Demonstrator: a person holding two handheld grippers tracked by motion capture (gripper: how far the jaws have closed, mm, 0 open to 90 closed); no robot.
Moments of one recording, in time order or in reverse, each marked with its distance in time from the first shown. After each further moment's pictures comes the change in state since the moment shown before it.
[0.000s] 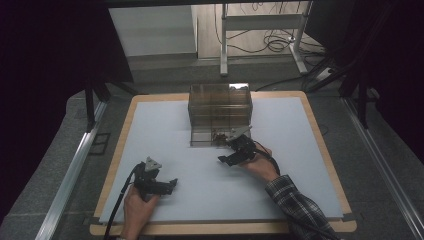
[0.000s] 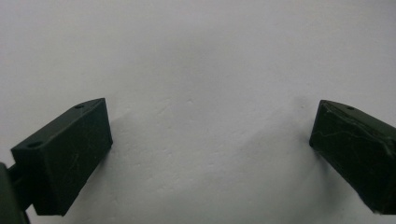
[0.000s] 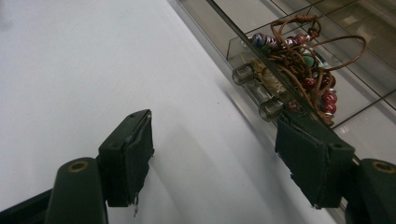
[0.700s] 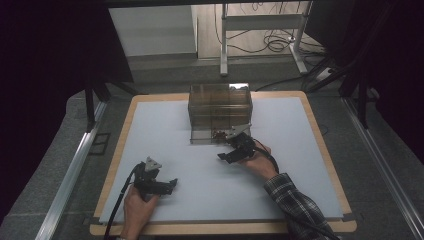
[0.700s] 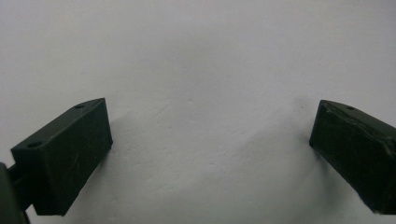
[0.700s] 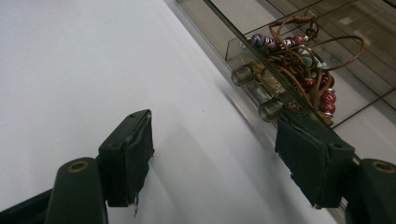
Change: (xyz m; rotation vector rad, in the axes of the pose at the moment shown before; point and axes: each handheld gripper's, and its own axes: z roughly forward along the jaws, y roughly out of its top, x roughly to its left) left arm 0.000 0.000 0.000 -0.005 0.000 -0.006; right arm -0.007 0.003 0.004 -0.009 -0.014 0.004
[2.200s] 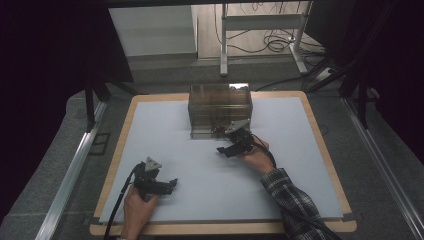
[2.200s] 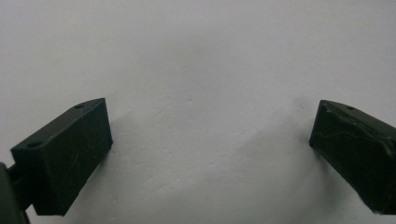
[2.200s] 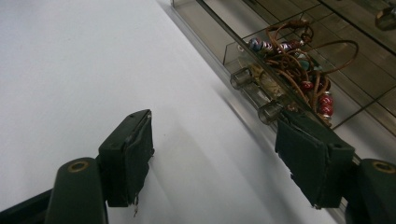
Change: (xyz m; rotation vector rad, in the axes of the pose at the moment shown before) left arm 0.000 0.000 0.000 0.005 -0.001 0.005; right arm -0.017 0.006 0.010 -0.030 -0.035 -0.004
